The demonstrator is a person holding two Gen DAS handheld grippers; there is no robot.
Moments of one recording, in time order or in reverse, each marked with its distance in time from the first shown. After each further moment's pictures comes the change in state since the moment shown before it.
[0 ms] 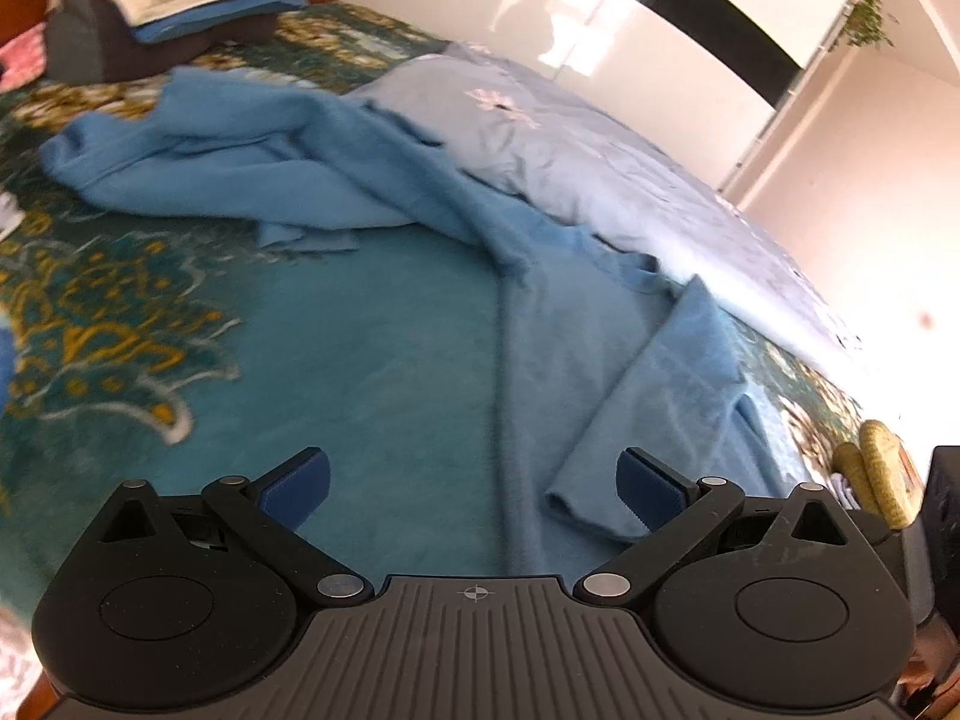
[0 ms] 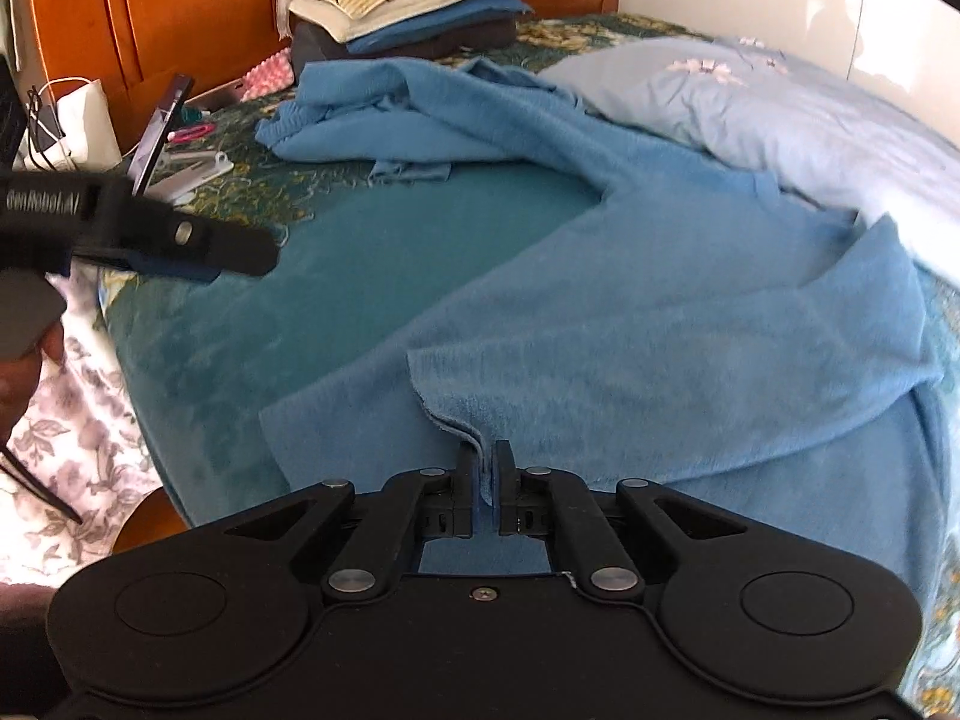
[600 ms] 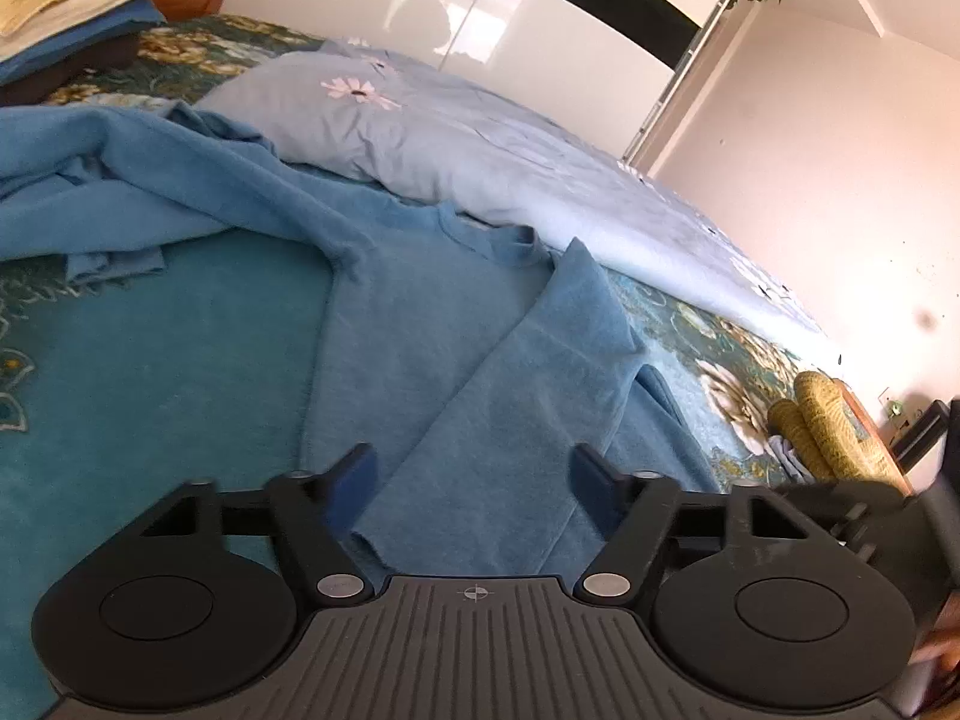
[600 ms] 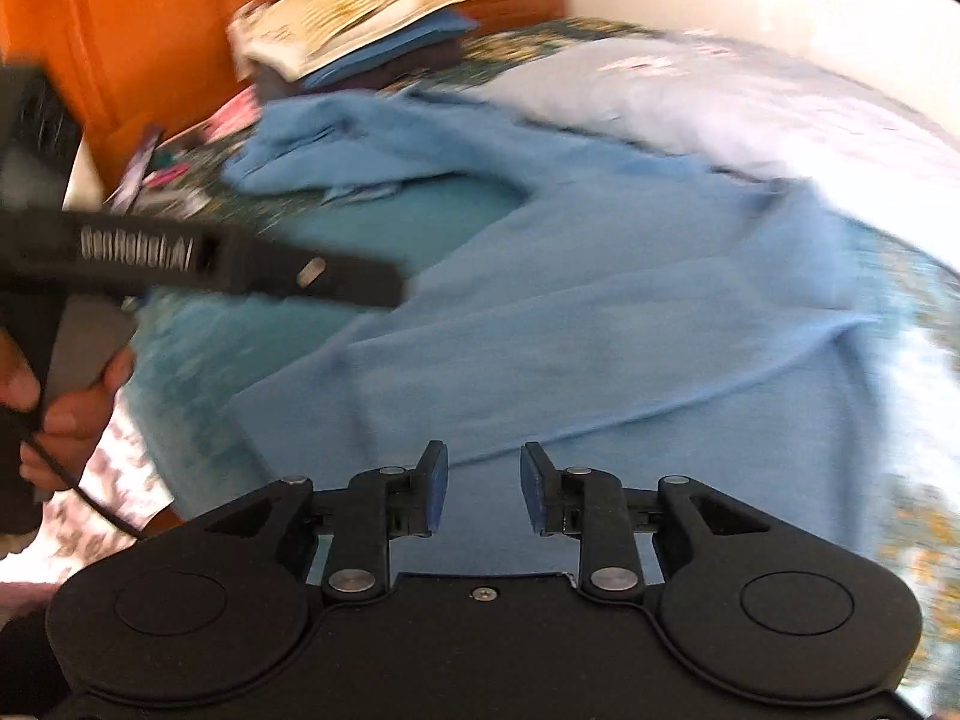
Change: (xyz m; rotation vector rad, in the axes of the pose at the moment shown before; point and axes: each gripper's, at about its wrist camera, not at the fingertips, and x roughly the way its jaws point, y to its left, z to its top) left arm 0.049 -0.071 -0.008 0.131 0.006 -0.141; right arm -0.051 -0.049 -0.017 0.110 -0.059 -0.055
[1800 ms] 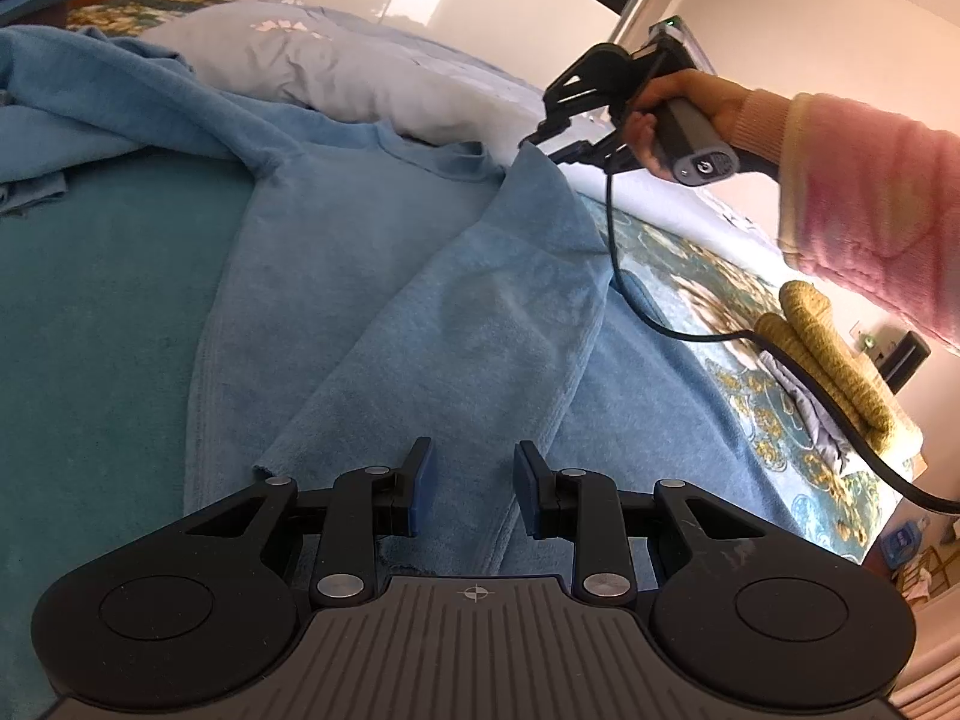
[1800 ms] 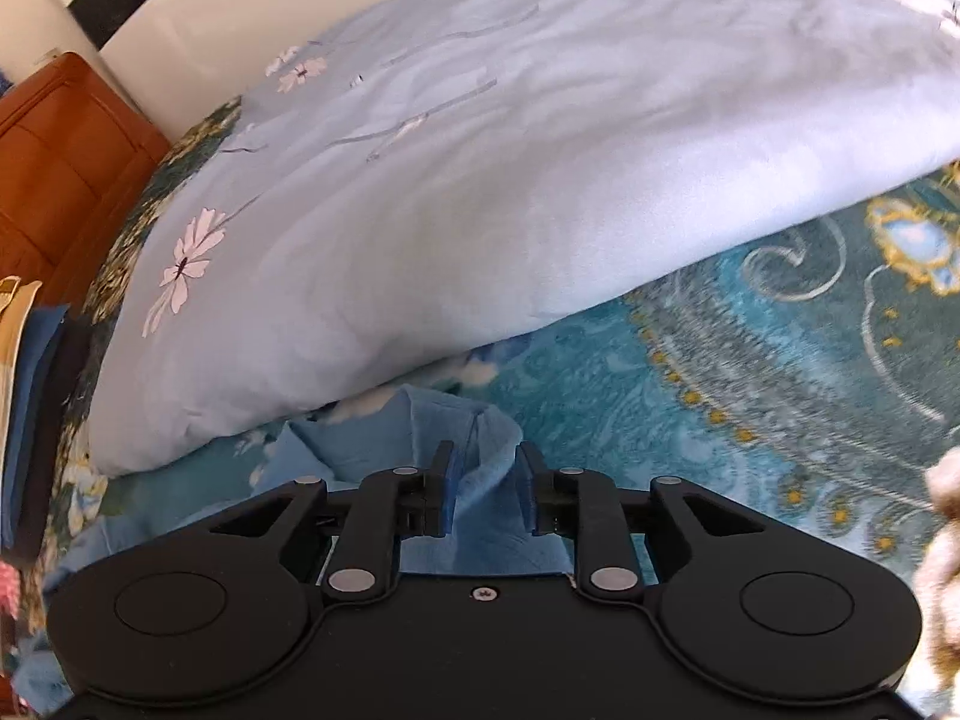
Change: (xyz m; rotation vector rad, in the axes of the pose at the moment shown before) left arm 0.047 -0.005 -0.039 0.081 0.074 -0.082; right arm 0.154 -0.258 0.175 0.786 0.016 -0.254
